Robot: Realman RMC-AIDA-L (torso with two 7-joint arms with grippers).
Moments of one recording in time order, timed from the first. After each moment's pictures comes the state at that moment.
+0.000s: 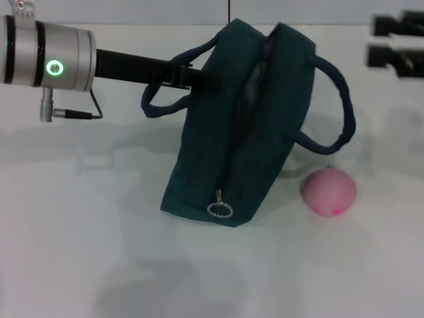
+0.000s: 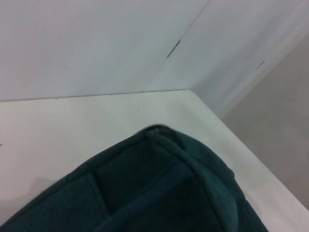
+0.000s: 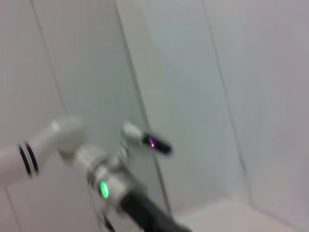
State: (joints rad) left arm -0.65 -2.09 0.95 1.02 2.02 1.52 -2.34; right arm 0.47 1.98 -0.81 -1.21 -1.67 -1.77 1.88
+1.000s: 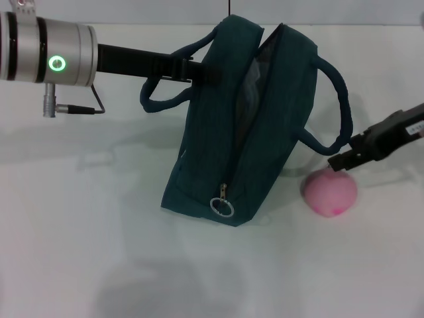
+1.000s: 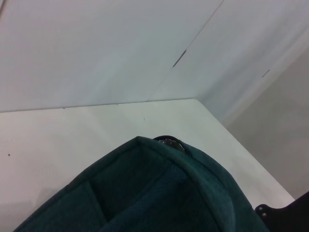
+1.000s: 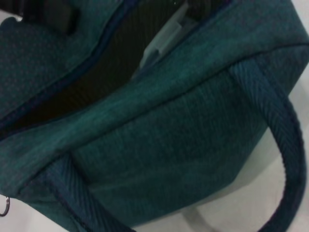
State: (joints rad) left arm -0.65 -2.09 0.96 1.02 2.01 1.48 -2.34; right arm 0.68 2.01 -1.11 -1.11 -2.35 -1.58 2.30
